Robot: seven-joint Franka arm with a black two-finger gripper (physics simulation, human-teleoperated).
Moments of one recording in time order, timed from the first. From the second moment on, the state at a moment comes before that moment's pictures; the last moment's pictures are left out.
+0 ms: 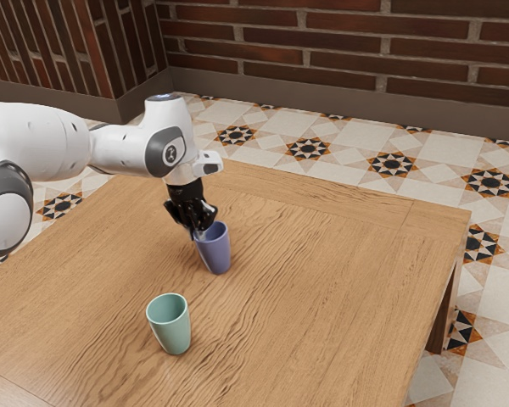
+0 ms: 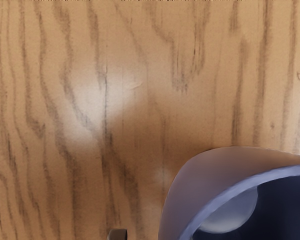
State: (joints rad) arm 0.01 0.54 0.05 -1.60 -0.10 2.09 0.10
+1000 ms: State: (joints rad) arm -0.04 0.23 0.03 -1.79 -0.03 2.00 -0.01
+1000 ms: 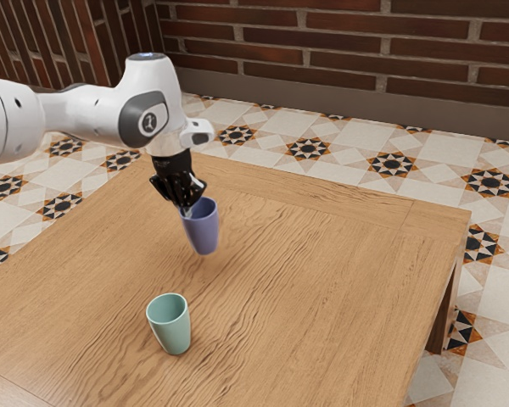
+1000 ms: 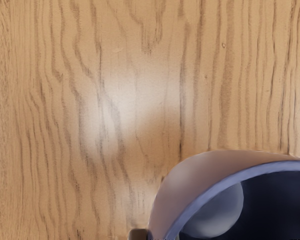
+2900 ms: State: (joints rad) arm -0.05 -0.28 -0.02 -2.30 -0.04 1.92 -0.51
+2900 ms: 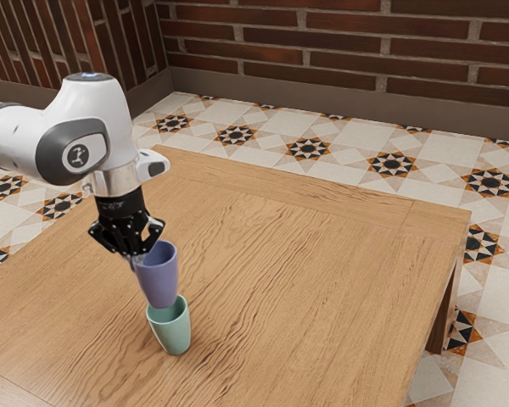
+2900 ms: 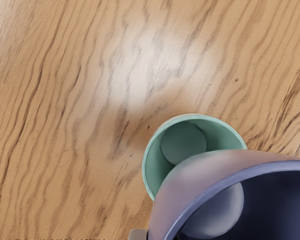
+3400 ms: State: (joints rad) arm -0.05 -0.25 -0.02 -2.30 -0.04 1.96 -0.54
